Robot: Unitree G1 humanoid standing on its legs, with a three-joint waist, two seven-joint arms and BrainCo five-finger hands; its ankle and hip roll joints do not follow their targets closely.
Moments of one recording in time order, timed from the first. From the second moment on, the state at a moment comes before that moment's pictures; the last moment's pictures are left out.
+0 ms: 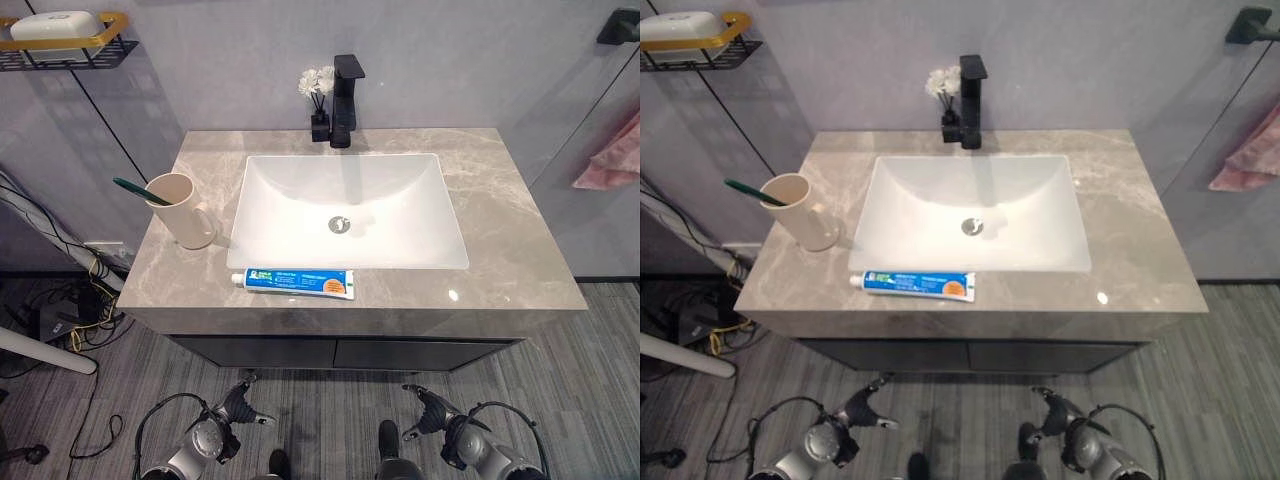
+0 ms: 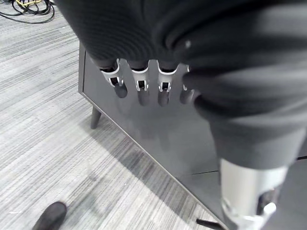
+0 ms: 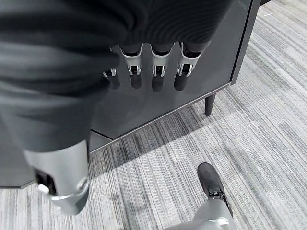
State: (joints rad) left arm -0.05 0.45 -0.52 0.76 0.14 -0.14 0.10; right arm -0.06 -0.44 0.54 0.84 -0.37 -0.12 -0.06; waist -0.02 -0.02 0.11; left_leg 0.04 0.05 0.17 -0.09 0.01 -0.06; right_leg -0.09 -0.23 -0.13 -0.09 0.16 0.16
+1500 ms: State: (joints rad) left arm -0.04 0.76 -0.25 0.19 0.20 -0.29 0.15; right arm 0.06 -0.34 0.25 1.23 -0.02 -0.12 -0.06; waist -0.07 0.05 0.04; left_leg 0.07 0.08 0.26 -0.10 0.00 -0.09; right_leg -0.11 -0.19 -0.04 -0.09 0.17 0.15
